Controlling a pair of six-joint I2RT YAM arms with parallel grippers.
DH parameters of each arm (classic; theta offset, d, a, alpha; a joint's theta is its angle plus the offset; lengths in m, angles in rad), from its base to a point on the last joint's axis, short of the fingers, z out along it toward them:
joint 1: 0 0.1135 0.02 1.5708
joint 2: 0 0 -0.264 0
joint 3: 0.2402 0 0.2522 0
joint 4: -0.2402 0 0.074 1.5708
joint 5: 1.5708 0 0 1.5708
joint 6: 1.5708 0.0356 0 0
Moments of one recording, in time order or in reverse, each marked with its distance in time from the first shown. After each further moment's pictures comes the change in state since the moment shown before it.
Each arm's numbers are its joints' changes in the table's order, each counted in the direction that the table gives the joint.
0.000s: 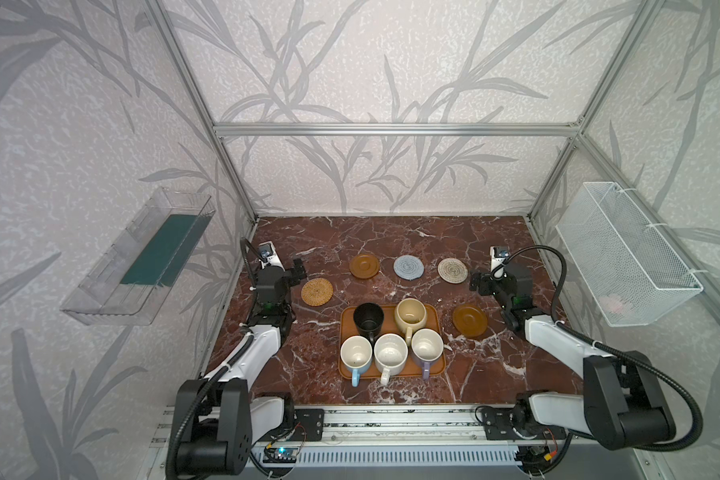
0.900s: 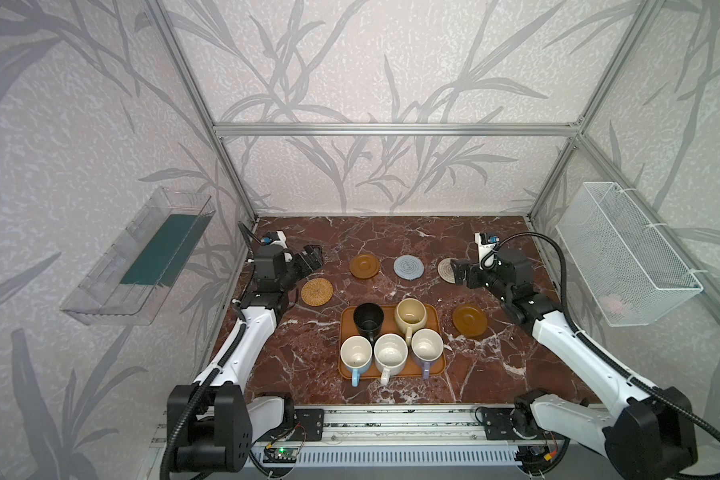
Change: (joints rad) left arm -0.017 -0.032 0.225 -0.443 0.495 -0.441; right arm 0.195 0.159 0.235 -0.376 -0.050 0.087
